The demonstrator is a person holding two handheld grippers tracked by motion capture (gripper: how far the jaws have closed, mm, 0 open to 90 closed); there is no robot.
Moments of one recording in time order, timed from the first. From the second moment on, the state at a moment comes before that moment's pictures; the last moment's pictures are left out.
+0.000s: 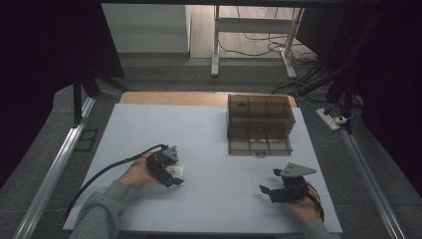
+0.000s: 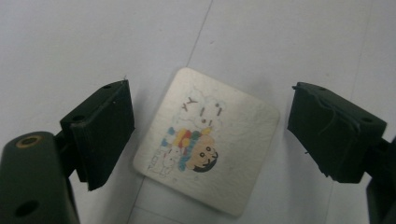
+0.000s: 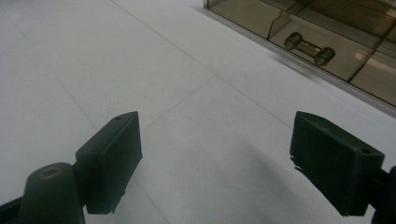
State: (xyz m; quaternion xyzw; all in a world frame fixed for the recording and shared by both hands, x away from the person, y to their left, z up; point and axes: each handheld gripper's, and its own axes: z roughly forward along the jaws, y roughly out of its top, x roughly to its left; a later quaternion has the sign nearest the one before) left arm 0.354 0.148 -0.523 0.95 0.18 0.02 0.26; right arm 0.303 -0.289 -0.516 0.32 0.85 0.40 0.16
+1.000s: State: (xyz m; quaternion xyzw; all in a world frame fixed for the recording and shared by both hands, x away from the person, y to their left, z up) left arm 0.341 0.155 -0.524 0.95 0.15 0.06 0.25; right arm 0.301 -0.288 -0.515 0.31 0.85 0.39 0.16
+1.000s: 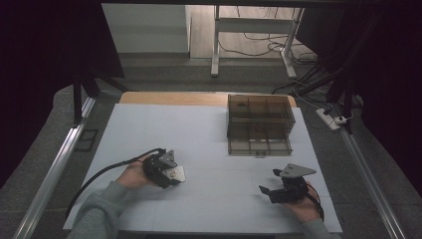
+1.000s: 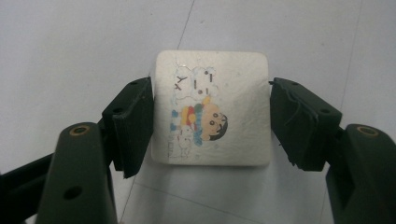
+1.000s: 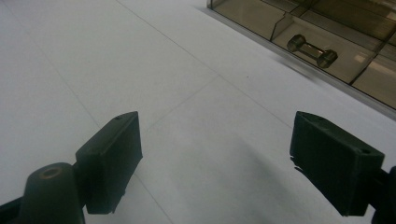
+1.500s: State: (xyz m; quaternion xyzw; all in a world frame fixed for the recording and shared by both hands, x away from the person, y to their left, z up) left arm 0.338 0.170 -0.505 0.92 0.20 0.05 0.33; right arm 0.301 -0.288 -0.515 0.31 0.85 0.40 0.16
